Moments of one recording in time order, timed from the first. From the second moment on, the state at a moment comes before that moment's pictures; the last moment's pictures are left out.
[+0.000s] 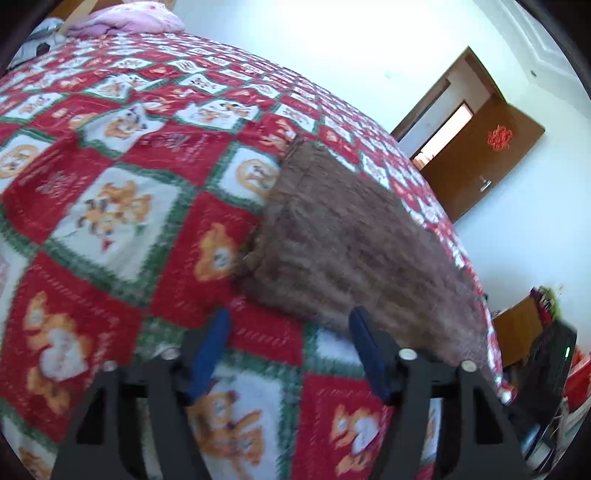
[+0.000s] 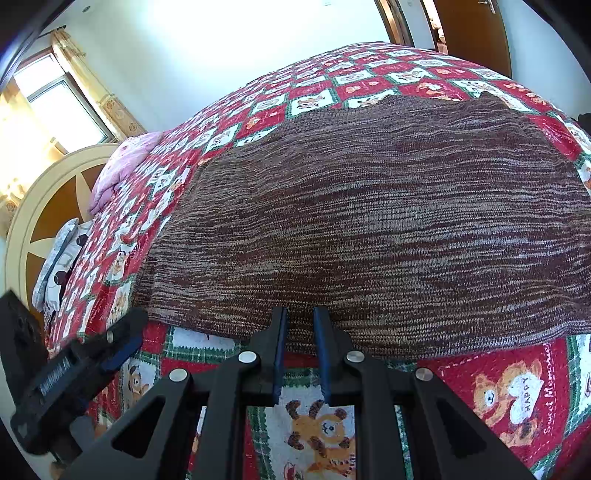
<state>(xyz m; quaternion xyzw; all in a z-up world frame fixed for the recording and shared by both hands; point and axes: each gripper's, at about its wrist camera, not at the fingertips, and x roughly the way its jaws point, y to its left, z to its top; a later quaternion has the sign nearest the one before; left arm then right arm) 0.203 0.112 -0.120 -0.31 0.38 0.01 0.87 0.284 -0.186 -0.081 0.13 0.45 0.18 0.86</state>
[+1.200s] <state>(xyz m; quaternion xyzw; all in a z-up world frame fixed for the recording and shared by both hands) 0.253 0.042 -0.080 -0.12 0.31 -0.12 0.94 0.338 -0.202 -0.072 0.20 0.45 0.20 0.85</state>
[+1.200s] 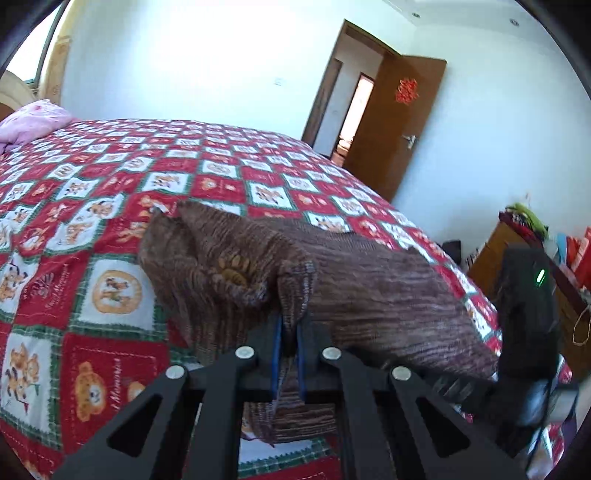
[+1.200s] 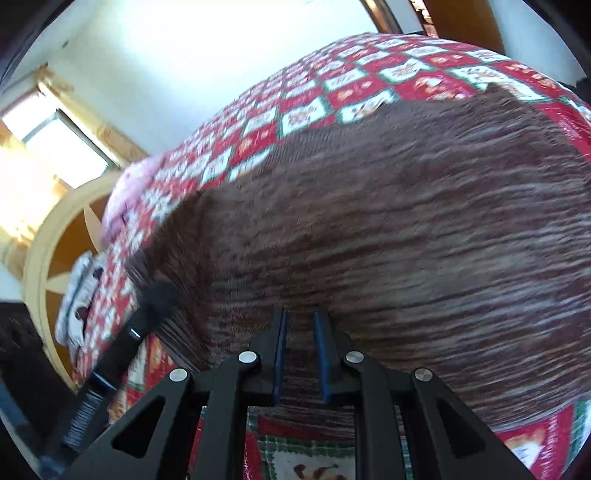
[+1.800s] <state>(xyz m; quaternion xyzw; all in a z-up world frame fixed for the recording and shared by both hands) 0.238 0.154 -0.139 -0.41 0.36 -0.10 0.84 0.333 -0.166 -0.050 0.18 0.44 0.27 0.84</state>
